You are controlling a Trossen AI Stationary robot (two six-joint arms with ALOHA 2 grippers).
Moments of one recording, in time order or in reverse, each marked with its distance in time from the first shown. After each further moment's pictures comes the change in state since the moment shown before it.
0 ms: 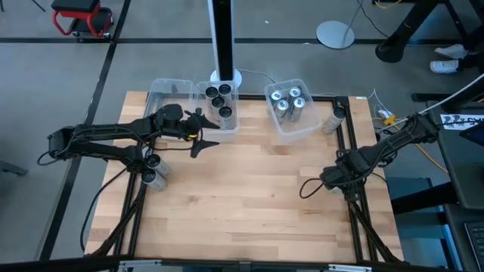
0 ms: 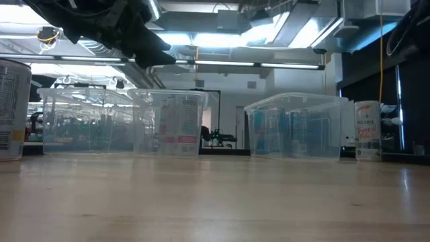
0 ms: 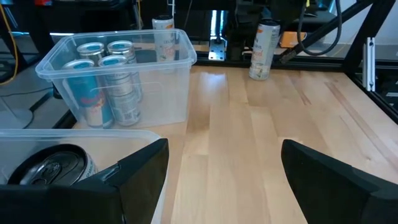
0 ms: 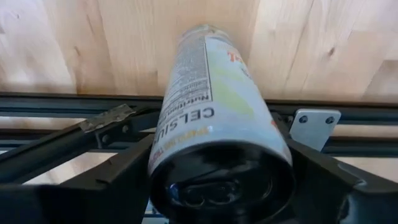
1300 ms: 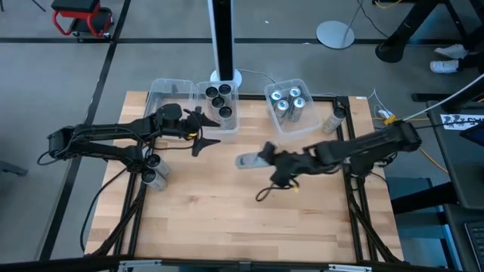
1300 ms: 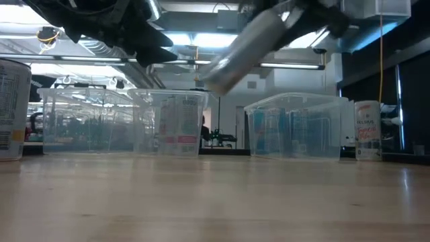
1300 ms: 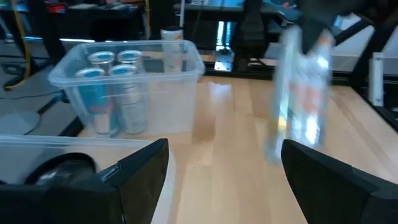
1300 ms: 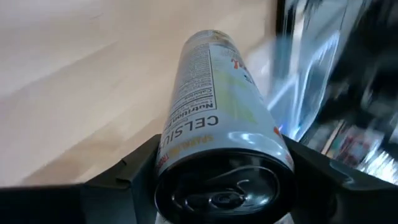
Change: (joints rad) left arm -0.002 0.000 0.001 0.042 -0.031 -0.036; right arm -0.223 0.343 0.363 0.903 0.639 -1.600
